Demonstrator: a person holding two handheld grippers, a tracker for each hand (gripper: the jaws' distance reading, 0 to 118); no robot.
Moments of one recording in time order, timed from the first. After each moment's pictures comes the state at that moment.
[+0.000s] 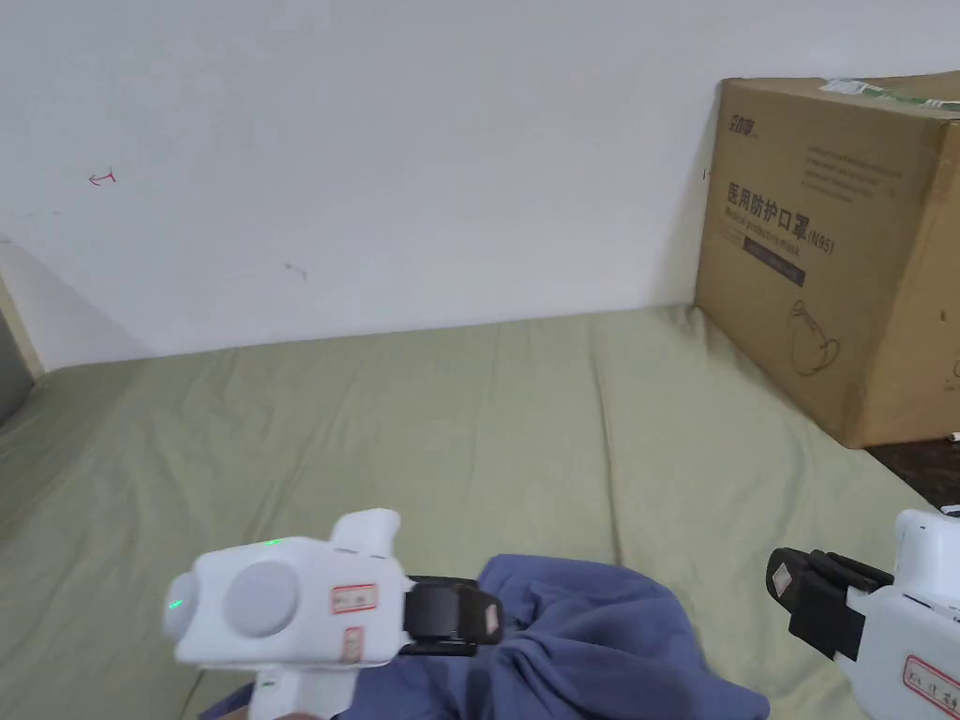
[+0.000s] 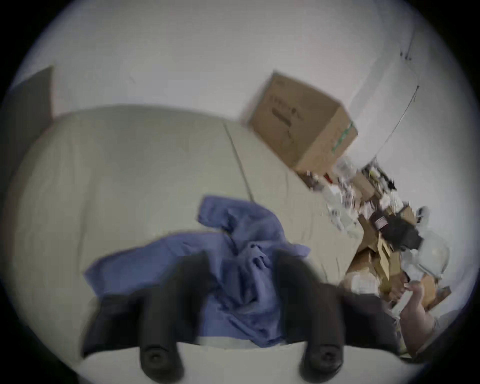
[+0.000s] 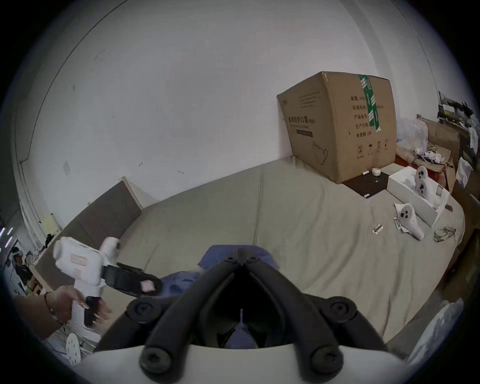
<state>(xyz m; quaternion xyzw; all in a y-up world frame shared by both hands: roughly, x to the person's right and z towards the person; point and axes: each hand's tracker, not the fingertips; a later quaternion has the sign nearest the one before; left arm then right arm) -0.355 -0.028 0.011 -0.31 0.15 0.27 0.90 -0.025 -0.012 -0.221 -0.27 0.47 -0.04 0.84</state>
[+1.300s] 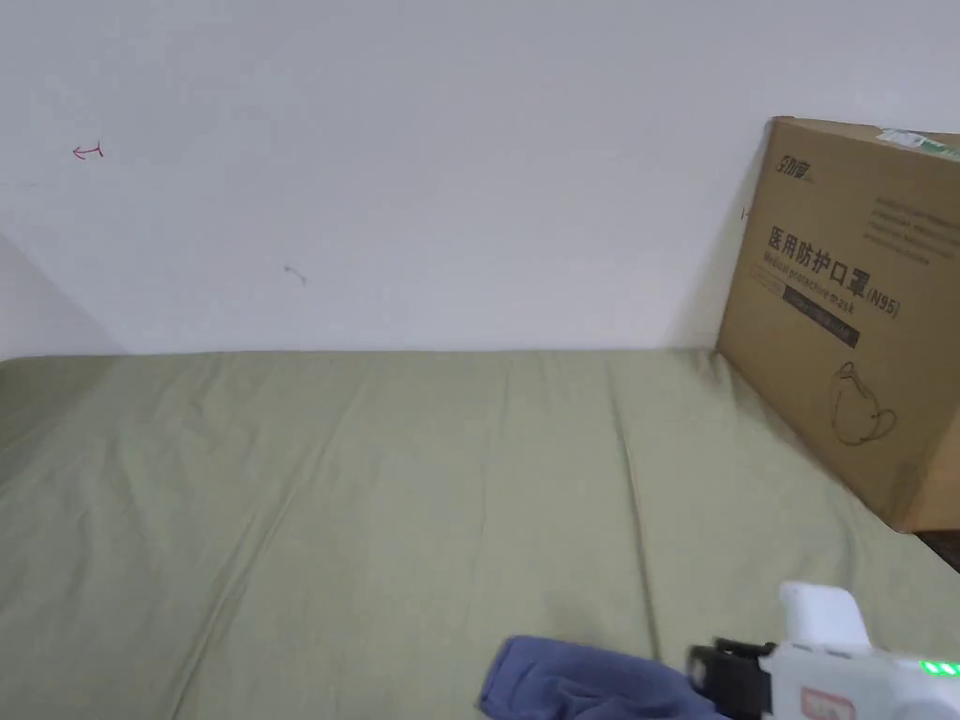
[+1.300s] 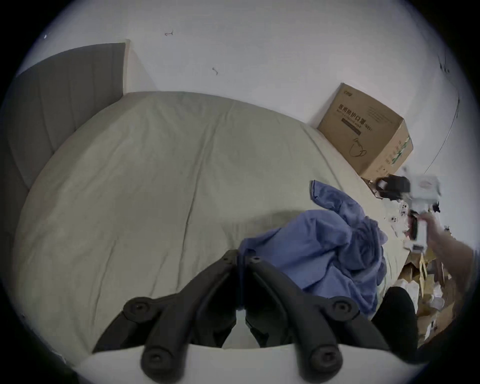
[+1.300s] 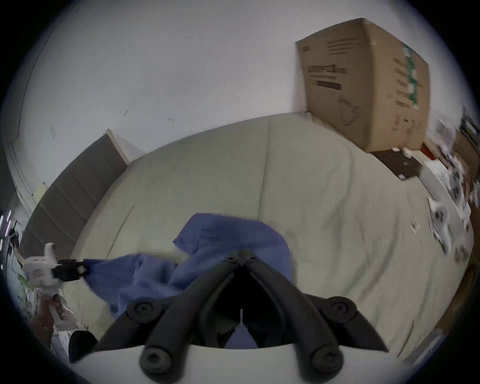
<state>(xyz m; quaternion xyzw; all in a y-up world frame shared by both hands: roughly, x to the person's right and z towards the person) -0.428 -0.108 0.175 -0.30 0.31 0.28 0.86 -0.208 -0.081 -0.309 -0.37 0.48 0.09 0.79</state>
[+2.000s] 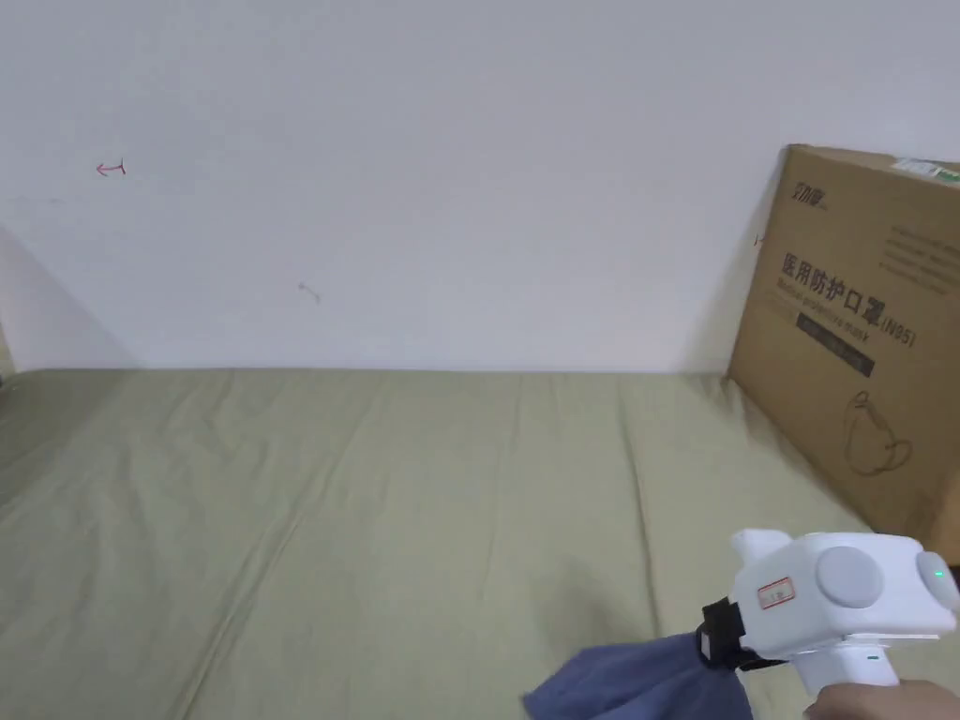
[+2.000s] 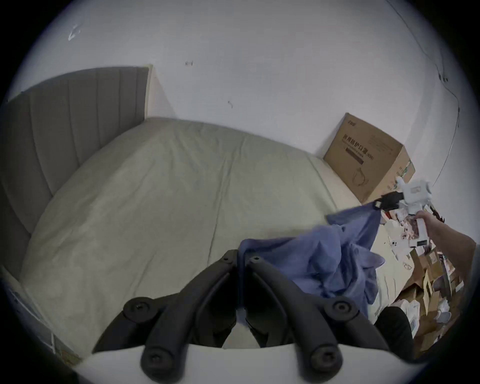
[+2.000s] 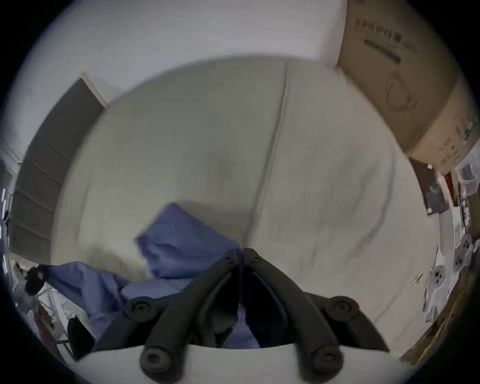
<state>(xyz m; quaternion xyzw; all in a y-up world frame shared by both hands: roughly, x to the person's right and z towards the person) -0.408 -0.072 0.212 -0.23 0.36 0.27 0.86 -0.251 -0.062 -0.383 -0.45 0.48 0.17 0.73</state>
